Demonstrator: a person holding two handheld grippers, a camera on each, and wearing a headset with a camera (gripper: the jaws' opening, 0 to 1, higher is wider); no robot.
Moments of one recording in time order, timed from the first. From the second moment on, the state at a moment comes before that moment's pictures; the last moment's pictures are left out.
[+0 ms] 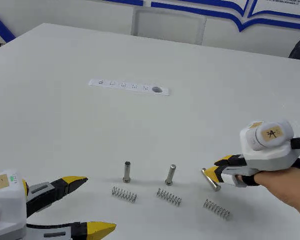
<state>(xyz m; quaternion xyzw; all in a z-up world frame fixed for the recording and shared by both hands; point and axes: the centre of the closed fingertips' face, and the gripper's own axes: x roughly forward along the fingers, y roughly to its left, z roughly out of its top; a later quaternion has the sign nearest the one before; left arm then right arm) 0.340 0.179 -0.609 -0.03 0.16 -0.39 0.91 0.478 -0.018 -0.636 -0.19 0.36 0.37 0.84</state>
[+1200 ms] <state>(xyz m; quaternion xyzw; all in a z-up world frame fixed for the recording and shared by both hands) 0.341 0.180 -0.612 -0.04 0.16 -0.40 0.90 0.489 -0.019 -0.664 -0.16 0.42 0.32 0.83</state>
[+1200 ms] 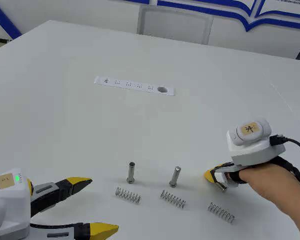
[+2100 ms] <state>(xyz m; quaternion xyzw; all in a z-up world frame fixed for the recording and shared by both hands) 0.341 0.178 -0.603 -0.03 0.15 -0.40 0.90 0.470 -0.033 -0.622 -0.13 0.37 0.31 0.87</state>
